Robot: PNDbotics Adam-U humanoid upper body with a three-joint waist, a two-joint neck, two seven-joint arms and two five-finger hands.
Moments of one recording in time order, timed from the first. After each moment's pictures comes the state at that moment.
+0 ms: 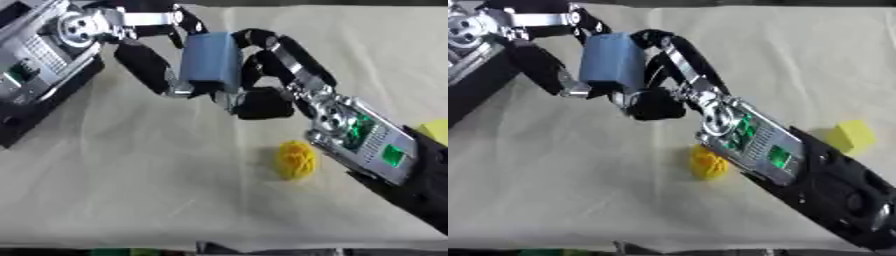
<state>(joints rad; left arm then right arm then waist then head) -1.17 0.54 -0.73 -1.46 -0.10 0.21 -0.49 -0.68 -0.54 0.64 -1.98 -0.19 0.56 -0.40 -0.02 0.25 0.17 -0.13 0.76</state>
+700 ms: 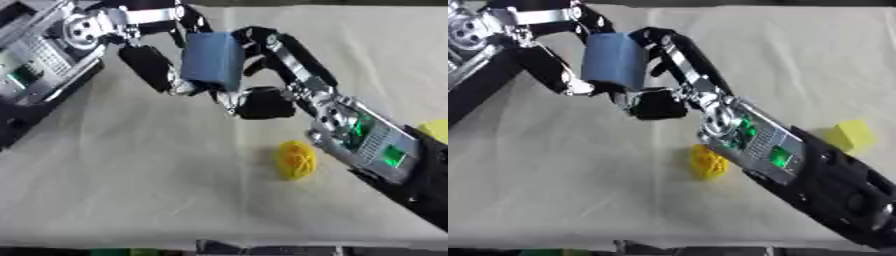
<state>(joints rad) -1.17 0.54 -0.72 -1.44 -0.12 0.19 -0.46 -0.69 -0.57 0.67 -1.98 -0.08 0.51 -0.30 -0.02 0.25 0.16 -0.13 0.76</state>
